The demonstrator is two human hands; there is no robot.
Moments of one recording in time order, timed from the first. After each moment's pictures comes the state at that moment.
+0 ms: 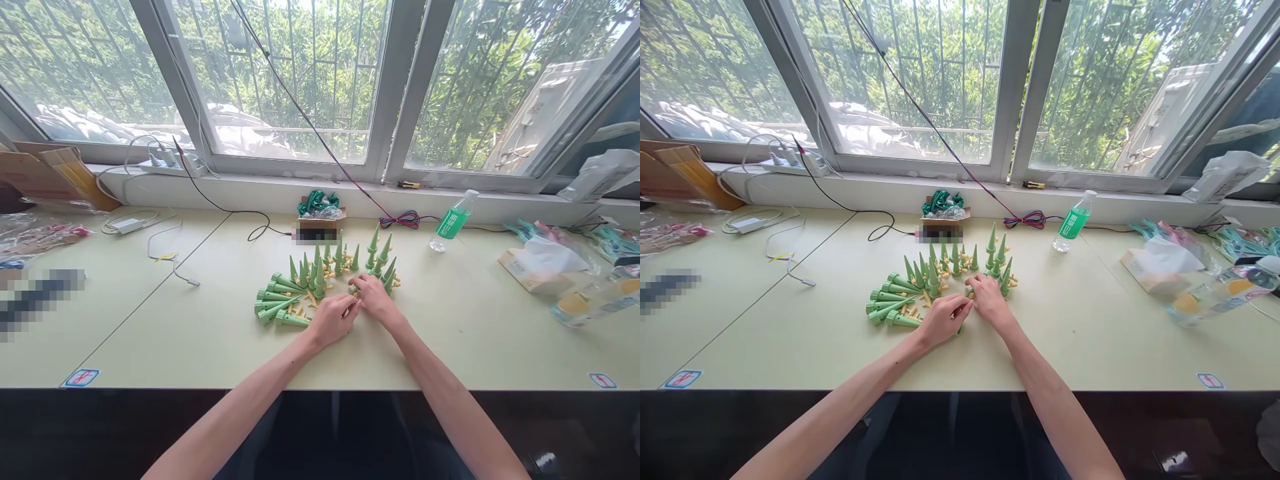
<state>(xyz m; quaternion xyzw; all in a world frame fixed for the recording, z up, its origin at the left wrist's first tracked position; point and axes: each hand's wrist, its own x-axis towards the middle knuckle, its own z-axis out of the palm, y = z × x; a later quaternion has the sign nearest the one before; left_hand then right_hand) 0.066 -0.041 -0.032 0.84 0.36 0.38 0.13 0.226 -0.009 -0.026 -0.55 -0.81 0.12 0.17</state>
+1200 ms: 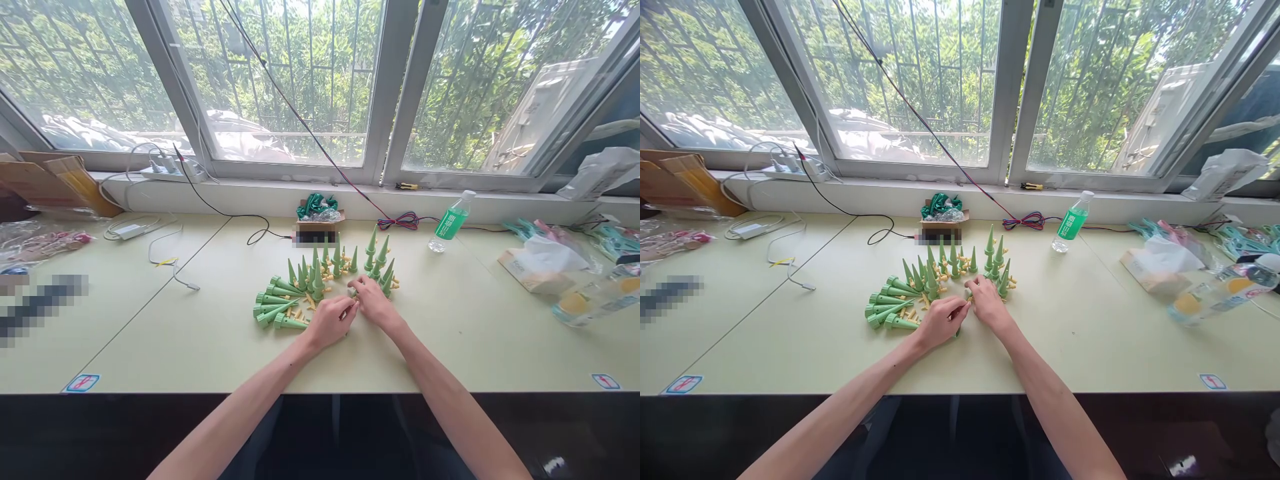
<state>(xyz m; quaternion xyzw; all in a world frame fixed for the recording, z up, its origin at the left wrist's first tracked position) 0.064 -0.040 -0.032 0.84 0.35 0.39 0.11 0.227 -0.012 -0.030 -0.54 -0.81 0.11 0.18</state>
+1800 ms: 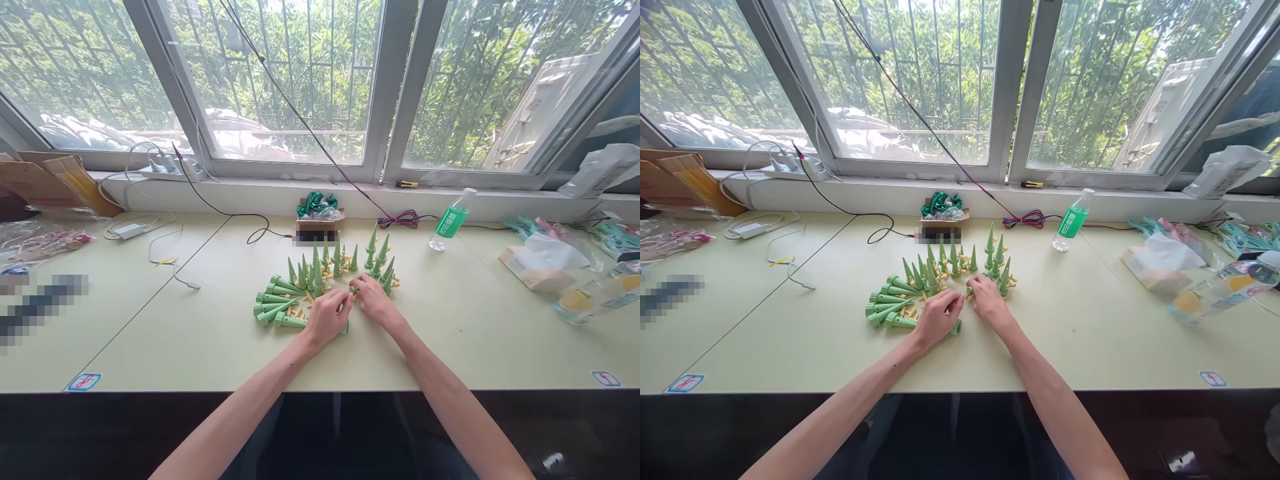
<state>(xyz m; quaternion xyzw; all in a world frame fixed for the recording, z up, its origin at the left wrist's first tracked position) 0.062 -0.041 -0.028 0.80 0.41 0.42 0.09 0.228 -0.009 -0.031 -0.54 -0.81 0.11 0.19</state>
